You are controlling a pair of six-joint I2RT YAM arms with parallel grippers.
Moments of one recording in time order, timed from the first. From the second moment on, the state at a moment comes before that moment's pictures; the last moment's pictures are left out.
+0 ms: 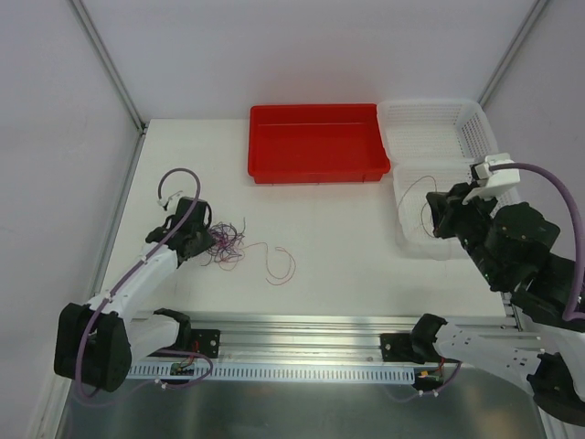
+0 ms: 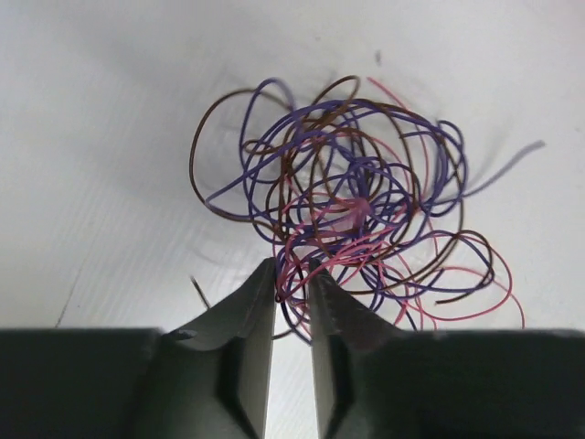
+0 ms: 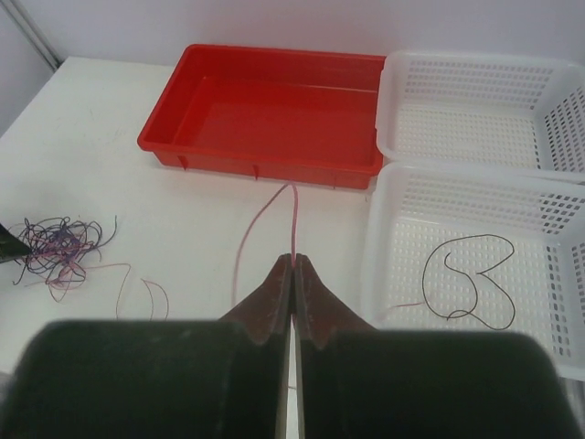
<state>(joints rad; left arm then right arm) -0.25 1.09 0.62 -0.53 -0.30 -0.73 0.90 0.74 1.47 -0.93 0.64 0.19</state>
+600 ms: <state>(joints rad) -0.25 0.82 0.86 -0.63 -0.16 -0.39 0.77 1.05 1.58 -0.84 0.44 0.10</state>
